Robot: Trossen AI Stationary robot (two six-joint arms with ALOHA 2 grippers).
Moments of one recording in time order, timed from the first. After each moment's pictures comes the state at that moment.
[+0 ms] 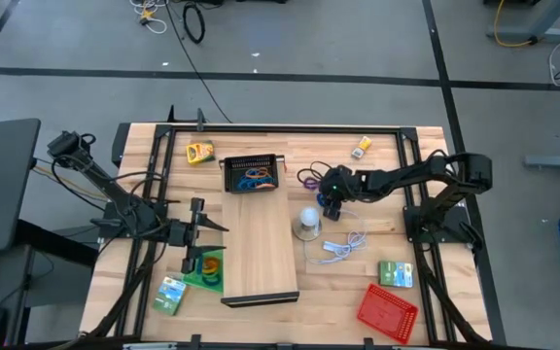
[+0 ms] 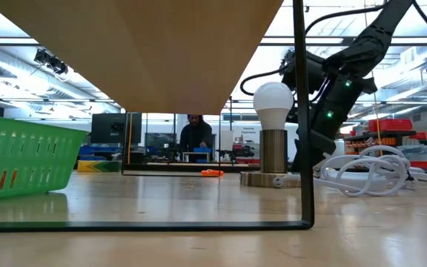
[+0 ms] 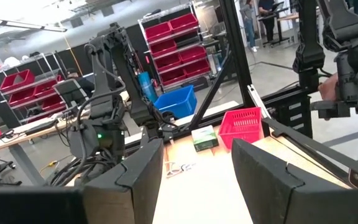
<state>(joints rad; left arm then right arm) -0.69 0.89 0.41 0.54 -0.60 0.35 -0.24 1.60 0.64 -0.07 0.15 -0.01</state>
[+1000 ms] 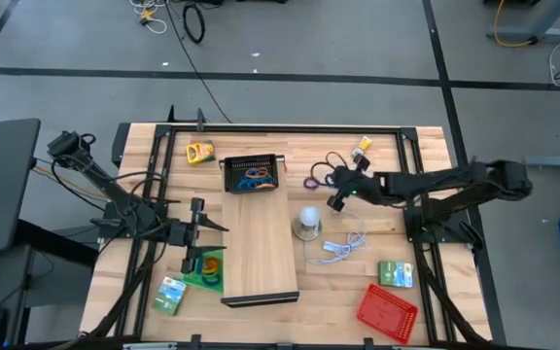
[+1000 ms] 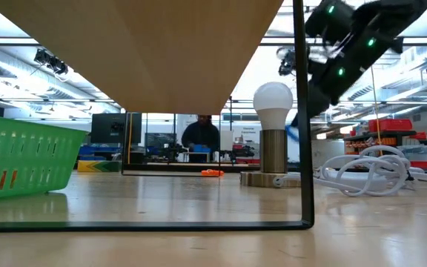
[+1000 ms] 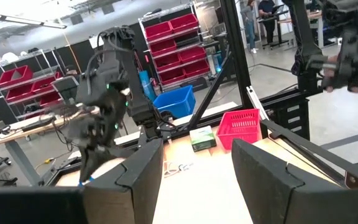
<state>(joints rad) -0.69 0.89 0.41 0.54 -0.60 0.32 -0.10 1.27 0.64 -0.18 0.54 0.12</state>
